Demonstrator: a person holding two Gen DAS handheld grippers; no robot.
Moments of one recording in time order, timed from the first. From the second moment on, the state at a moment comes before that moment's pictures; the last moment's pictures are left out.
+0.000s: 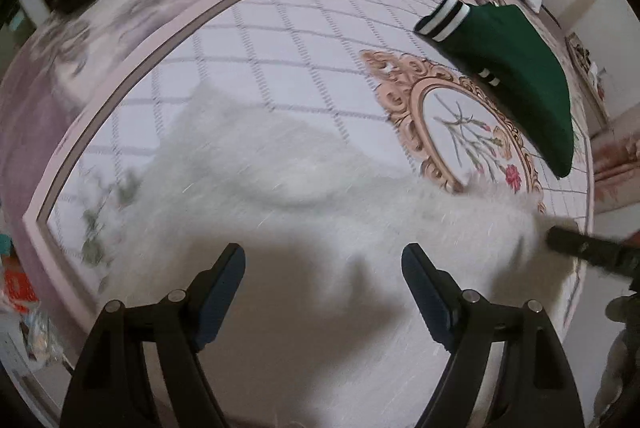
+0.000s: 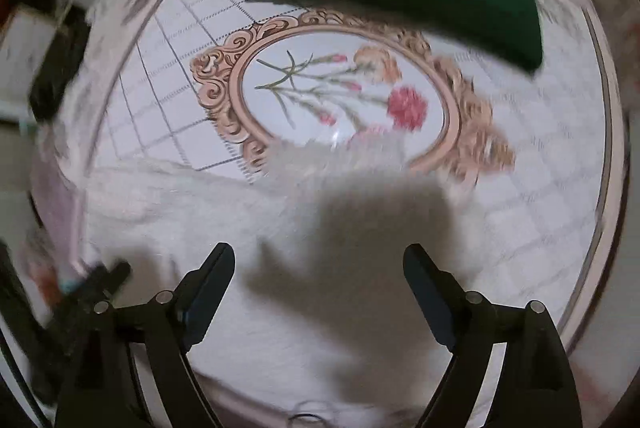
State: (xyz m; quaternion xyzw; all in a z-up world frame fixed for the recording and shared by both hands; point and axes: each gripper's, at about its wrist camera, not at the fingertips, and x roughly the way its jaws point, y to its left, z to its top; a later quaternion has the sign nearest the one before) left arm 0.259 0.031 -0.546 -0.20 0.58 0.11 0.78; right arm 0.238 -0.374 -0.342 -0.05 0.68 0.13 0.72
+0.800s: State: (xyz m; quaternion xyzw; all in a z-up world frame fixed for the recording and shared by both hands) left arm 0.276 -0.007 -0.594 -0.17 0.62 0.10 0.76; right arm 0.261 -0.449 -0.387 0.08 0.69 0.10 0.72
